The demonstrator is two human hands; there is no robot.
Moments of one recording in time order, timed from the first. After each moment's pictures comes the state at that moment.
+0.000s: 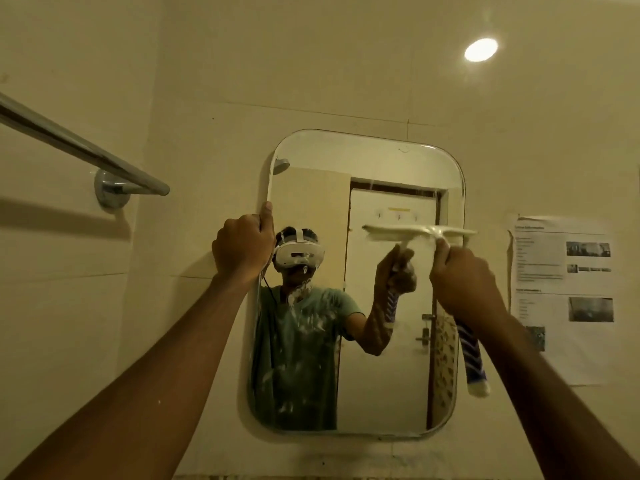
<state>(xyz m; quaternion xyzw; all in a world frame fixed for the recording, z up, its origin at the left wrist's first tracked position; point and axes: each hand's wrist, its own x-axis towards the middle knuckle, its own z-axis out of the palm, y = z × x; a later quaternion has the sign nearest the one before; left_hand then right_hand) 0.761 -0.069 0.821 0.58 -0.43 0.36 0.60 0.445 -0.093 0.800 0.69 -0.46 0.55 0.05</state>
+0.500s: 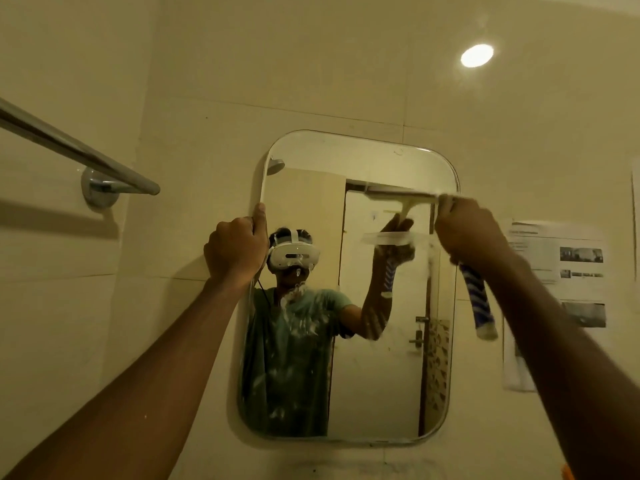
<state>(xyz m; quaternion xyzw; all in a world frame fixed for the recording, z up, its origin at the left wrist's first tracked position) 0.757 -0.071 0.820 0.59 -0.42 0.36 0.59 0.436 -0.095 0.874 0.69 -0.47 0.55 0.07</state>
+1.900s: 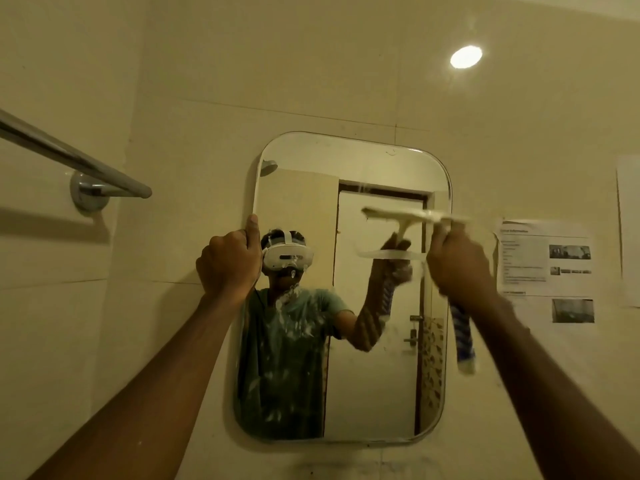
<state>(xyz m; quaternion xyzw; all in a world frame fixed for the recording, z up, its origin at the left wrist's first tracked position) 0.750 -0.068 0.802 0.59 -0.40 0.36 0.60 0.437 -0.103 0.826 0.66 -0.45 0.60 0.04</state>
